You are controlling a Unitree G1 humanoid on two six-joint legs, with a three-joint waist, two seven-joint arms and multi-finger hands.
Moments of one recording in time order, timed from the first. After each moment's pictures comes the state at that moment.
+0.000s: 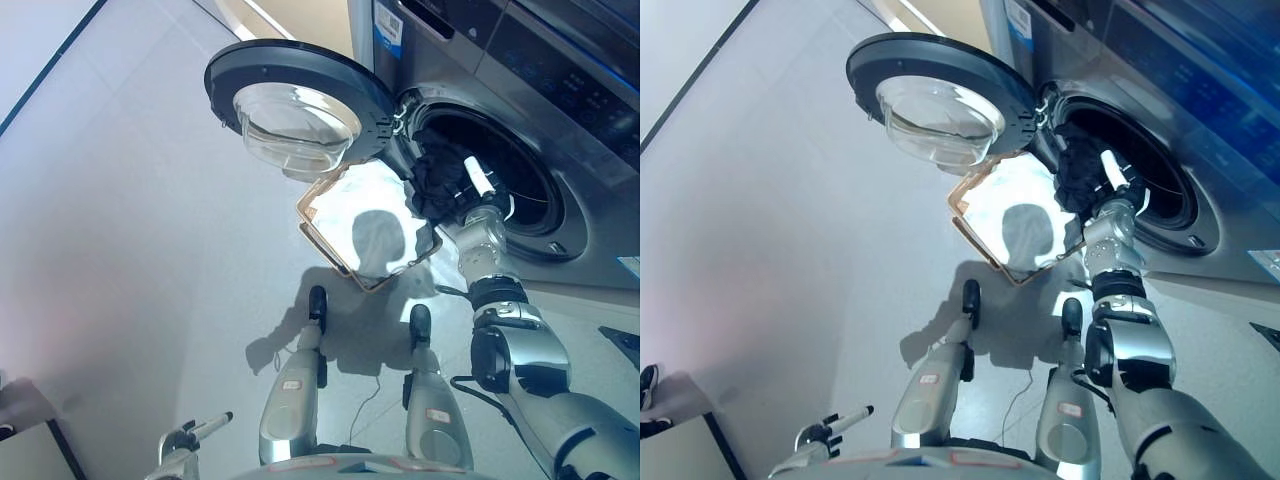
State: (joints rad) left arm -0.02 0.17 0.23 1.25 -0.13 0.01 0.21; right arm -0.84 -0.30 -0.28 0.91 0.69 -0.07 -0.39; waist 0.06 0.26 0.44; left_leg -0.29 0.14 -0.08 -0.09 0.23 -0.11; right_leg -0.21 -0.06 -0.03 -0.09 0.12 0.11
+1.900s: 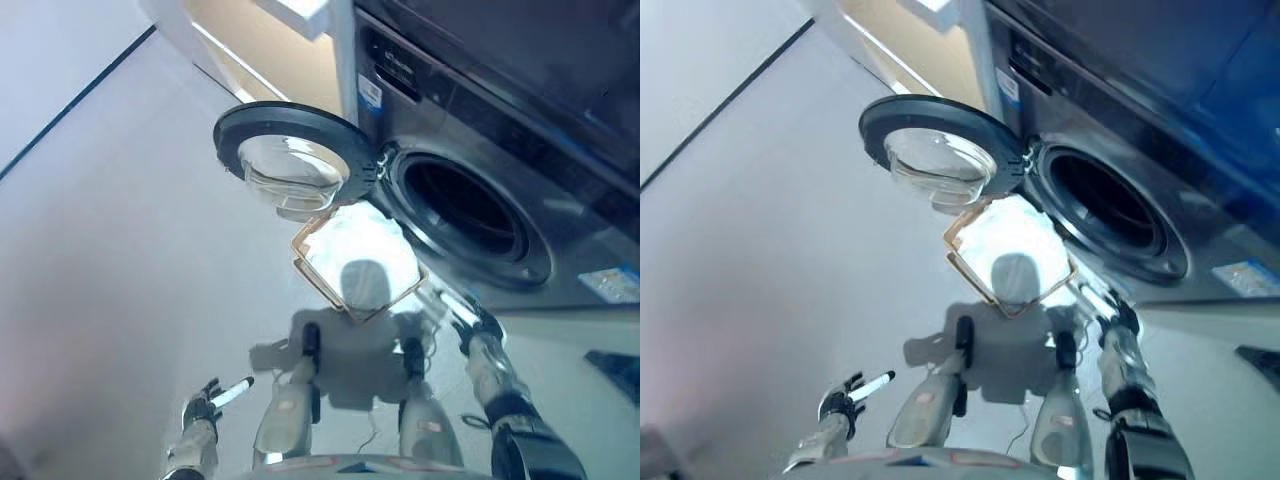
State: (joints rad) left arm 0.02 0.10 0.25 1.06 -0.11 0.01 0.14; right arm -0.19 -0.30 -0.24 0.96 0.41 0.01 -0.16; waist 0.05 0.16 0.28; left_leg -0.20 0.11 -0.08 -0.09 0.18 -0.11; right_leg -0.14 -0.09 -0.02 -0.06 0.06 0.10
